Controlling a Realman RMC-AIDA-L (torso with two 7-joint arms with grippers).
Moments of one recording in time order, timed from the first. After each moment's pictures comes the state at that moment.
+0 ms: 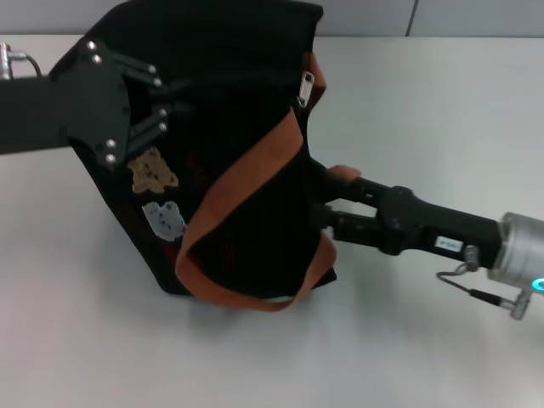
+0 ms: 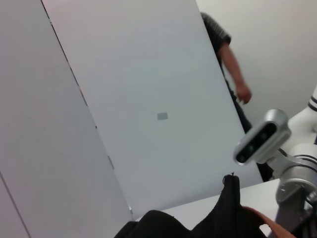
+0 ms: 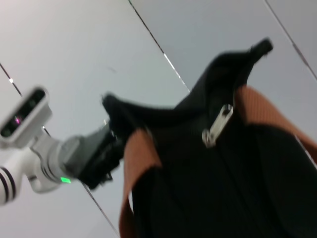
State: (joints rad) left arm -0.54 -2.06 0.55 0.91 1.91 1.91 -0.96; right arm 0.59 2.08 -0.49 -0.13 -1.96 -1.59 1.23
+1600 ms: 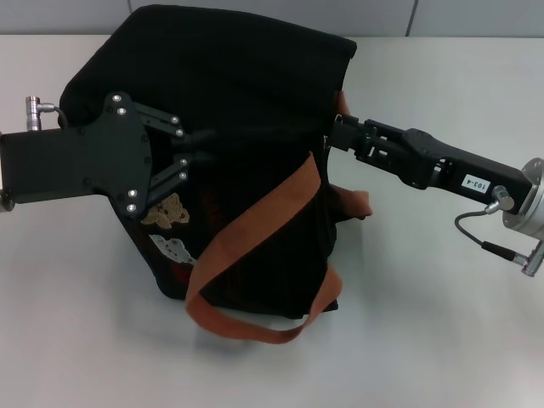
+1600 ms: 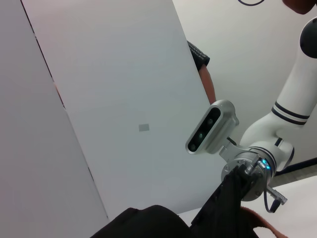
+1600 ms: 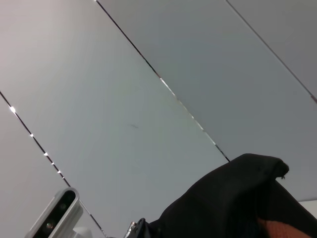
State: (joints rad) left arm -0.51 -2.07 0.58 0.77 1.92 1.92 -0.83; right arm 0.62 2.08 -0.49 -0.21 -1.84 -1.70 1.41
